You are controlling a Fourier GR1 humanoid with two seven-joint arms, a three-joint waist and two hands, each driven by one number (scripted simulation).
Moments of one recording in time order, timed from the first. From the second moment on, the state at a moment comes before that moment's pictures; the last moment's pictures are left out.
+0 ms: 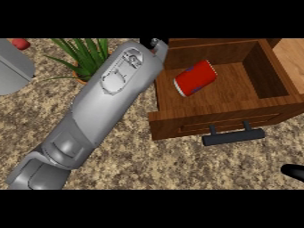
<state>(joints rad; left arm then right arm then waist) -1.29 0.00 -0.22 -0.82 0.06 0.63 0.40 -0.06 -0.14 -0.28 -2.22 -0.08 0.08 0.37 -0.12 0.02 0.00</state>
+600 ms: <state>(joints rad) -1.48 0.00 -0.21 -0.58 0.25 0.68 0.25 -0.12 -0.24 -0.22 -2.19 0.09 0.14 0.28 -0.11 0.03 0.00</state>
